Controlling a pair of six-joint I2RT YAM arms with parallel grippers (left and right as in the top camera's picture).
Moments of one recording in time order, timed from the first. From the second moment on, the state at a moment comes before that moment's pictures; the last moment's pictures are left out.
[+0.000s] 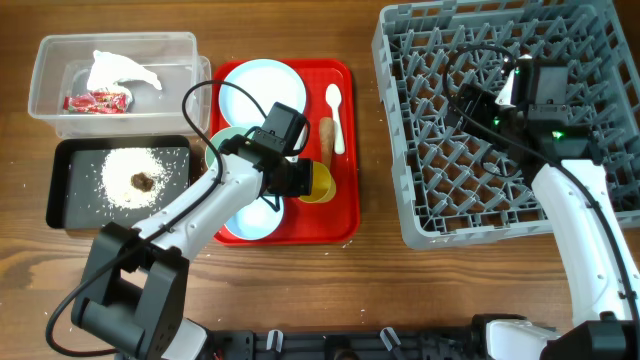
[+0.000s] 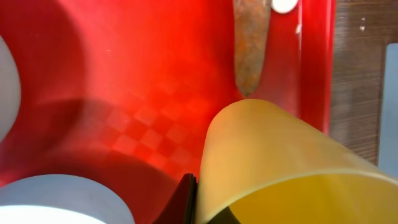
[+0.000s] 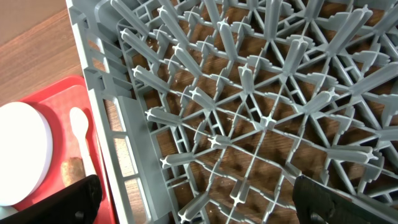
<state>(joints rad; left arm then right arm) -0.48 1.68 1.07 -0.67 0.16 -0.40 0.00 1.41 1.15 -0.64 -0.07 0.38</state>
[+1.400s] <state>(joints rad) -0.11 1.66 1.17 -0.49 1.51 -0.36 0.36 1.60 1.15 0.11 -1.29 0.13</state>
